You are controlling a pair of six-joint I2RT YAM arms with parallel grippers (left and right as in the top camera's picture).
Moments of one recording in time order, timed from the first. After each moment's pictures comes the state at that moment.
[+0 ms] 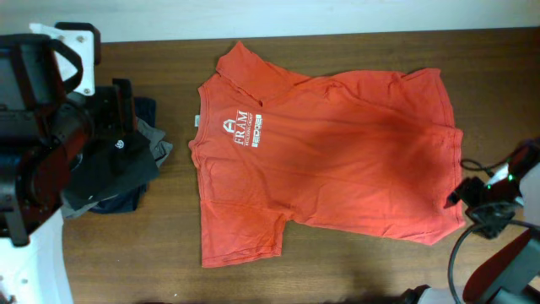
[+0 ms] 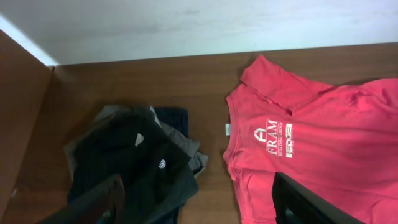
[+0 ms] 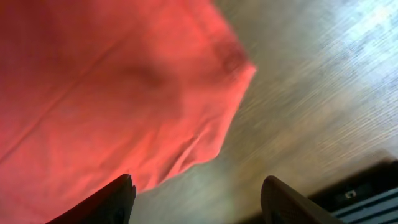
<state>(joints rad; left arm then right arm) -0.04 1.46 2.22 -1.45 -0.09 0.03 -0.68 1.60 1.11 -1.20 -0.11 0.21</state>
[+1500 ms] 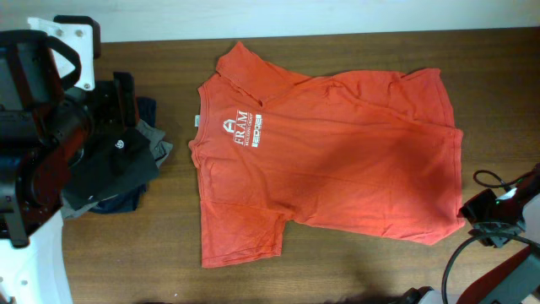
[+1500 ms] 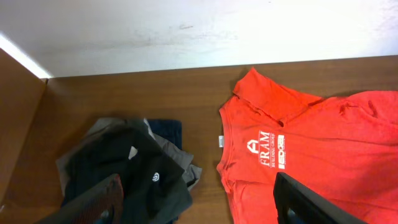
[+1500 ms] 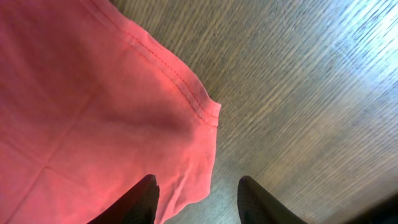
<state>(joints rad) -0.04 1.46 2.22 -1.40 -0.06 0.03 -0.80 1.51 0.95 -0.99 -0.15 0.26</state>
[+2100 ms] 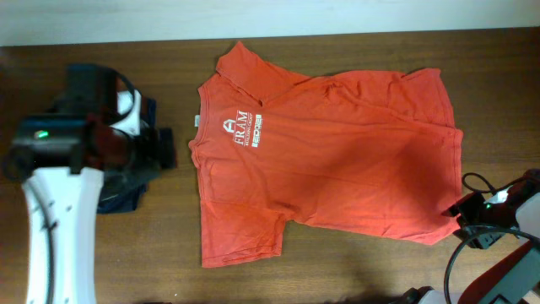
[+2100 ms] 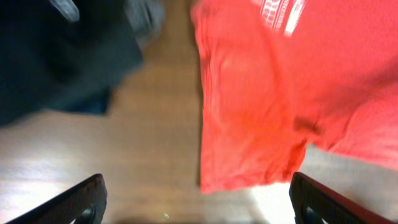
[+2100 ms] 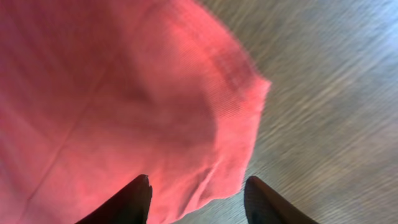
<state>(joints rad) -0.01 1.46 1.68 -1.50 0.09 -0.13 -0.80 1.53 0.89 -0.96 -0.29 0.25</state>
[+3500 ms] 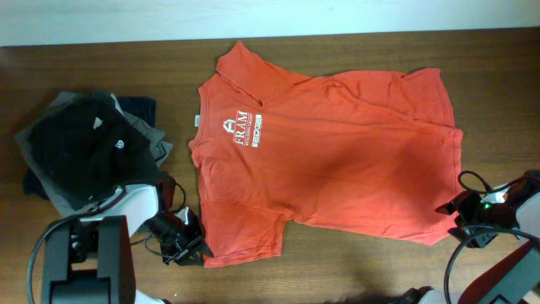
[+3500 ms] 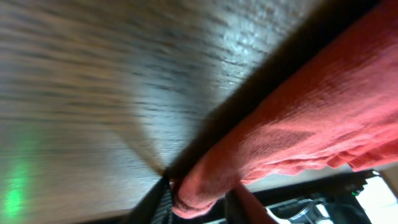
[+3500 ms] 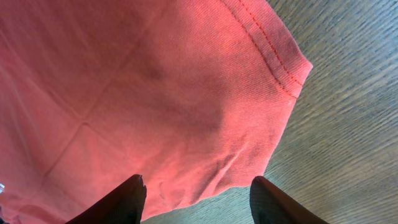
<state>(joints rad) 0.01 1.70 0.71 -0.98 0.46 -0.36 -0.80 1.53 0.89 -0.99 -0.36 0.20</state>
